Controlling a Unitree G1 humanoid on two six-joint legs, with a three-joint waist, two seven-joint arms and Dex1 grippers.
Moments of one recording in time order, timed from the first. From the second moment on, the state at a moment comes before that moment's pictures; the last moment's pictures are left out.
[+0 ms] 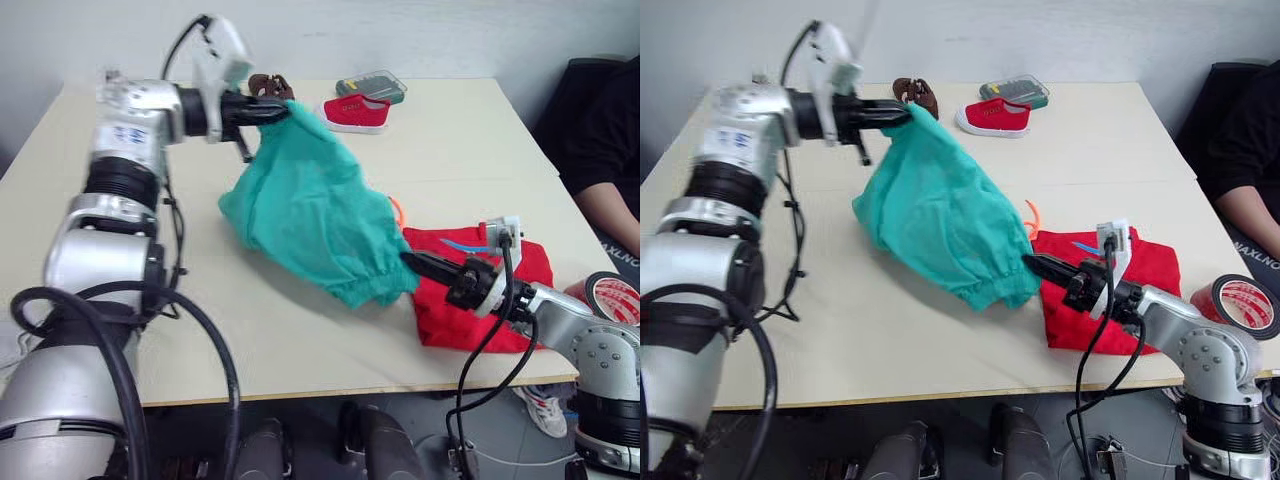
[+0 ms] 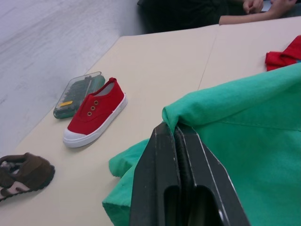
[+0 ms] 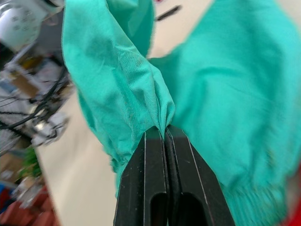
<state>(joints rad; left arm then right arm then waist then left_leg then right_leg) -1.49 0.46 -0.11 1.27 -0.05 -0.15 -0.95 -0.26 -0.58 -0.29 -0.28 1.14 0.98 0.47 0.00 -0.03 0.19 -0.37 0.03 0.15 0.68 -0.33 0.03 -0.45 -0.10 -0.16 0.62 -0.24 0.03</state>
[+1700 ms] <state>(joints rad) -1.21 0.64 -0.36 1.31 0.52 -0.73 -0.67 -0.37 -0.71 0.58 -0.48 -0.23 0.56 0.38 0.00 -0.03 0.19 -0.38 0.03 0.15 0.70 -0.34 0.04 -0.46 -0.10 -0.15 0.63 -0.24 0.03</state>
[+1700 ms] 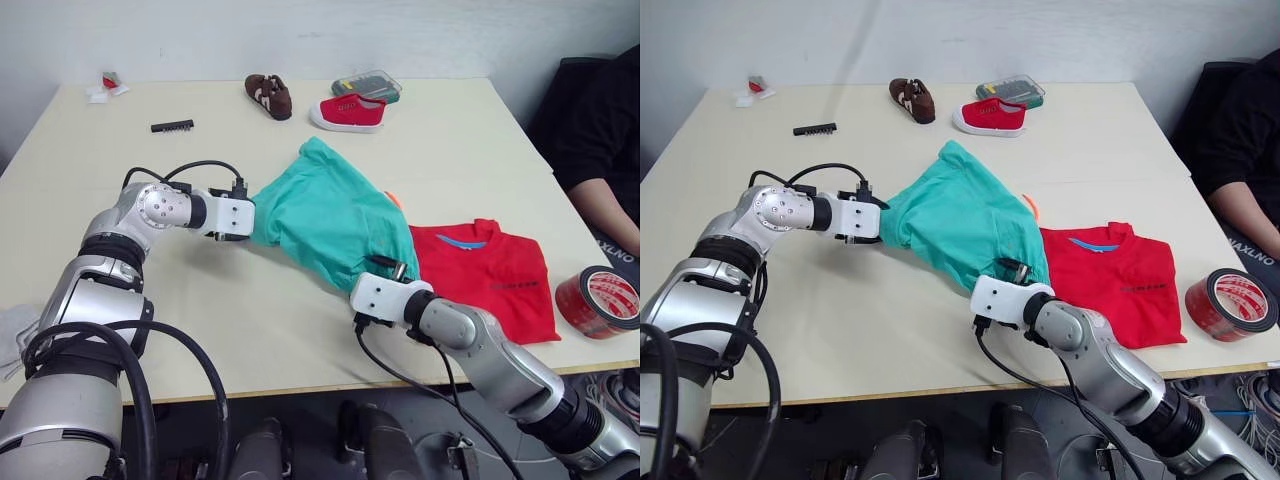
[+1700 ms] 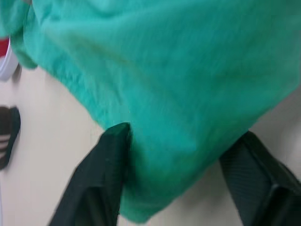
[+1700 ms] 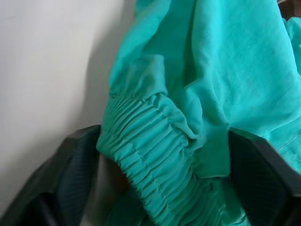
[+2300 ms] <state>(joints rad) -1.06 0.71 -0.18 1.22 0.24 -0.77 -1.09 -0.28 -0.83 0.36 -0.22 -0.12 -0.17 0.69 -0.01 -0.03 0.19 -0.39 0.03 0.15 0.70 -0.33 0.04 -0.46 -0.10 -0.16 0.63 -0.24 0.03</state>
